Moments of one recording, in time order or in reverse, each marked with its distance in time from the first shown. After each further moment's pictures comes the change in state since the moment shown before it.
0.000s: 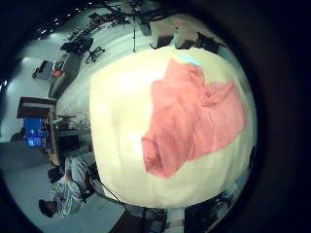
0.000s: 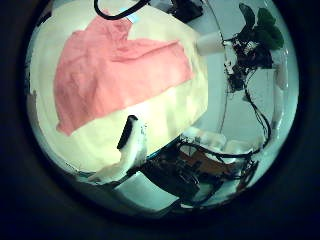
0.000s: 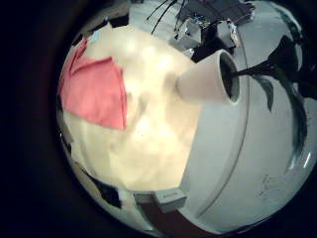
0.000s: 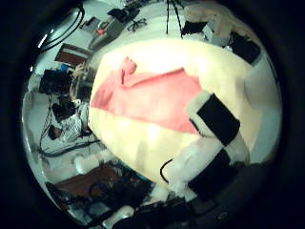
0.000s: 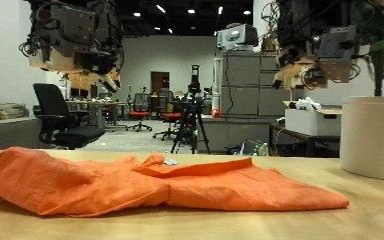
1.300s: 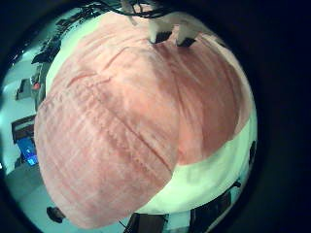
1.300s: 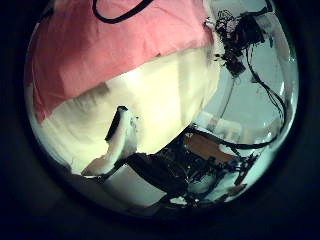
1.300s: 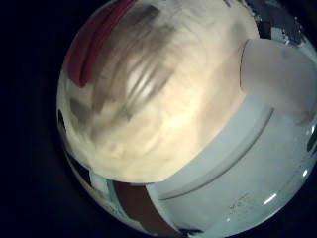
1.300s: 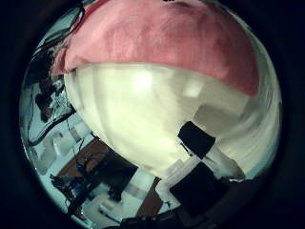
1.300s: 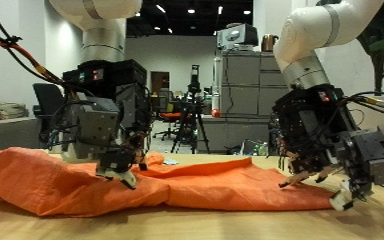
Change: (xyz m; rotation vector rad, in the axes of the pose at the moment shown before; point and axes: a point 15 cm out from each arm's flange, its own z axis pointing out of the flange) left arm 0.030 -0.004 0.127 -0.178 -0.005 0.102; right arm 0.000 0.000 0.187 -0.289 0.048 -0.165
